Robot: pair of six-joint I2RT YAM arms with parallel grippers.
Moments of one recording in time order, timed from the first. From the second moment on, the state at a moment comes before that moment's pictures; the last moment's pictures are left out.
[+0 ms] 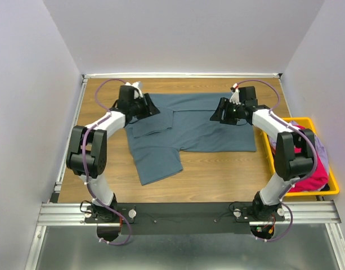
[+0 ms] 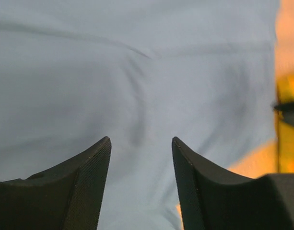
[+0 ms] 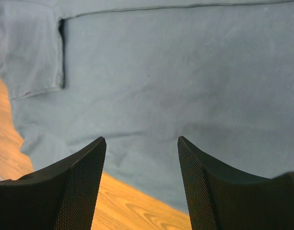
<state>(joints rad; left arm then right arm) -0.24 1.79 1.15 -0.02 0.40 -0.53 0.16 1.70 1.15 -0.28 -0.41 0.37</state>
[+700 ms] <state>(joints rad) -0.11 1.57 0.69 0.04 0.26 -0.64 0.16 1.78 1.04 -0.26 -0.39 0.41</state>
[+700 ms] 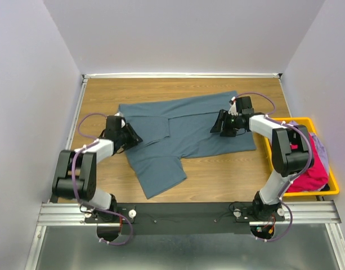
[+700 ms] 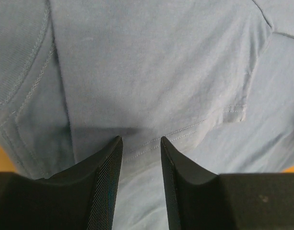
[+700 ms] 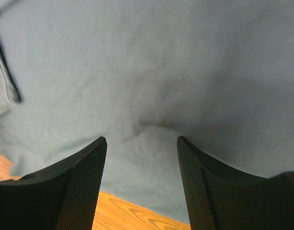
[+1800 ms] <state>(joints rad) 0.06 2.05 1.25 0.11 0.28 -0.62 -0.08 2.40 1.82 -0.11 -0.48 0.49</state>
